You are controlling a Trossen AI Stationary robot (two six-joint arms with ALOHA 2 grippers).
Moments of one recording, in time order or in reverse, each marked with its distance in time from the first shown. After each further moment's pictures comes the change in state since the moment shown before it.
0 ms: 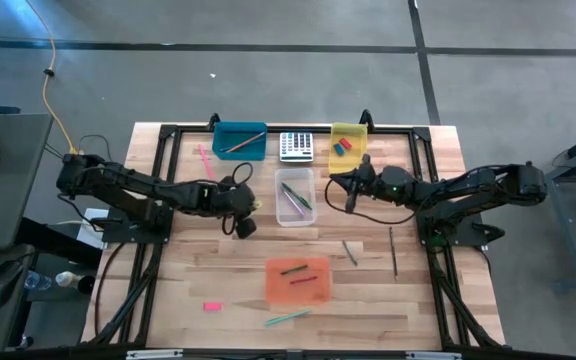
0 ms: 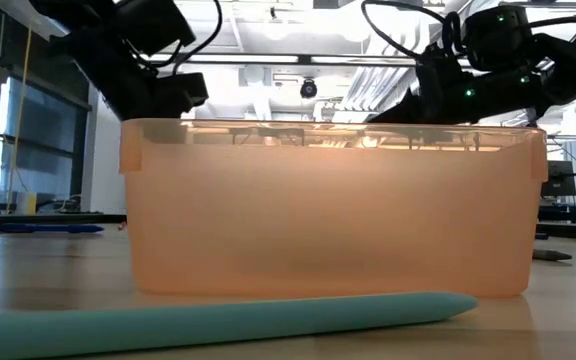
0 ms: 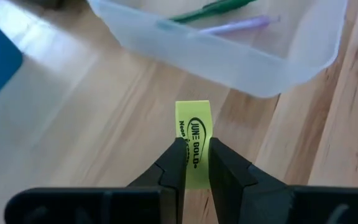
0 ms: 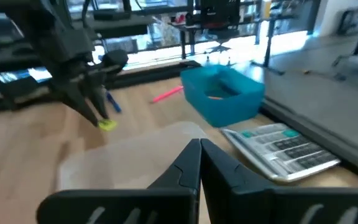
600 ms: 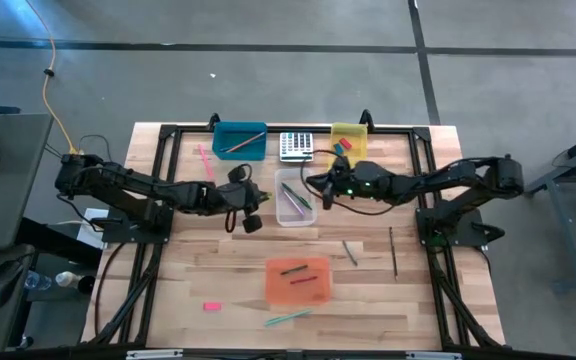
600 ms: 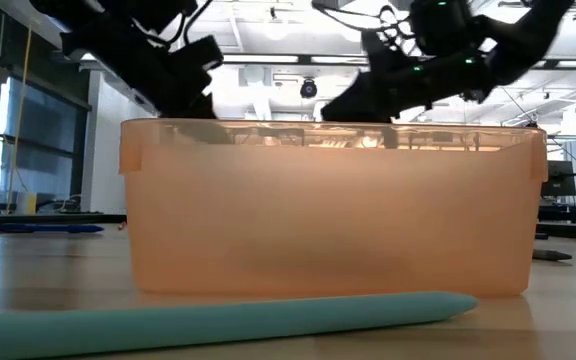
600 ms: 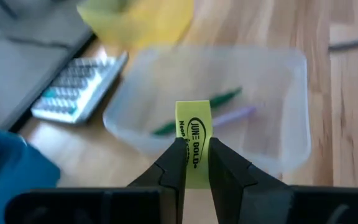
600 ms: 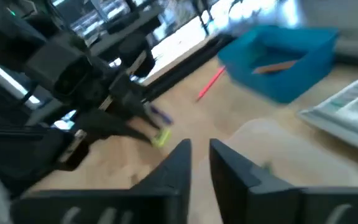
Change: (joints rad) left arm 0.000 -0.014 0.001 0.280 -0.092 0.306; right arm 0.050 0.211 0.309 -0.187 -0.067 0.452
